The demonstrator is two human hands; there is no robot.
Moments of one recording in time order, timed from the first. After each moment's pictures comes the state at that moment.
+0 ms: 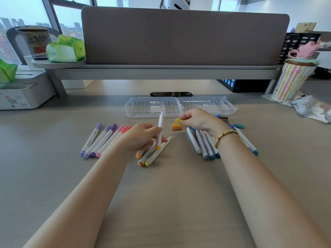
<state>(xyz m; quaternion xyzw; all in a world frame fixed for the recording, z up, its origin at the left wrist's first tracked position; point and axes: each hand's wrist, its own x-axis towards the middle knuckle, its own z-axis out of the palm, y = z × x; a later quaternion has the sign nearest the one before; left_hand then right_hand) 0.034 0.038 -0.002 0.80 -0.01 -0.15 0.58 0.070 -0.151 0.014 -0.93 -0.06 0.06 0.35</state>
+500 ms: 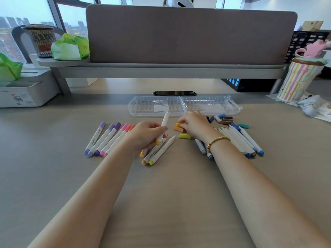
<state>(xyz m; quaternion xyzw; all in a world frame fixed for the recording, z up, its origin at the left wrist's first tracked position) 0.033 0.036 -0.005 0.81 0.00 -0.11 0.58 0.092 -0.139 -0.022 -0.99 -0.11 -0.07 0.10</state>
